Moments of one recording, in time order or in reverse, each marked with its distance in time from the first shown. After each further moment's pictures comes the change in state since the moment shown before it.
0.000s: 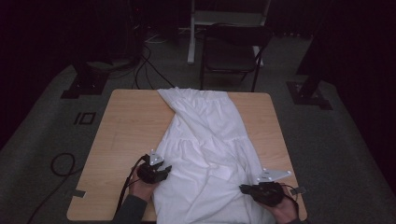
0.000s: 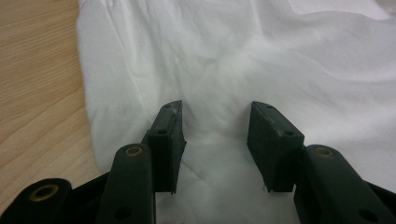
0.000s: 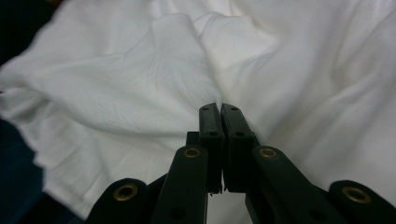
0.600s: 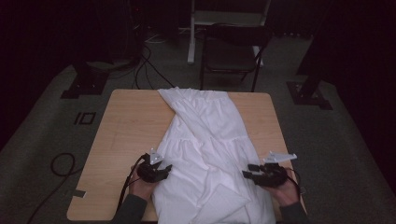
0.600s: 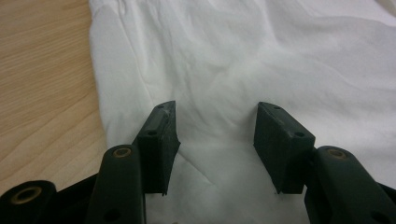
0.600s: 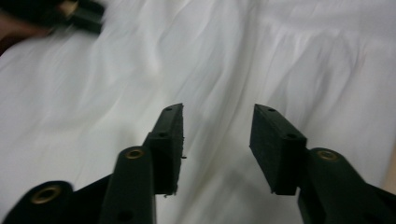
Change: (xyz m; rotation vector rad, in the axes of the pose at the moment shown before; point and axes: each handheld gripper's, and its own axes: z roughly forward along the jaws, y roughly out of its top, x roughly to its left) left arm 0.003 0.004 0.000 -0.014 0.019 0.002; right arm -0.050 0.037 0.017 -0.032 -0.086 0.092
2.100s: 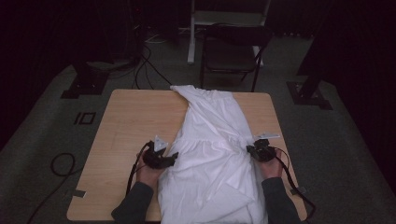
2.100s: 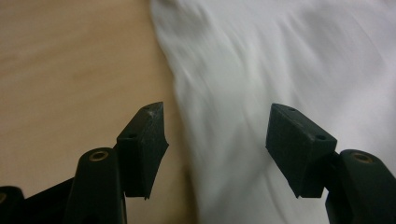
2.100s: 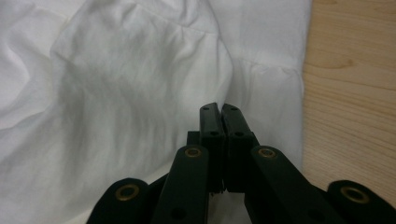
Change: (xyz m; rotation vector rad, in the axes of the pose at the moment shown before) left arm 0.010 0.039 0.018 -0.080 -0.006 -0.022; right arm -0.065 0.020 0.063 0.072 -0.352 0.108
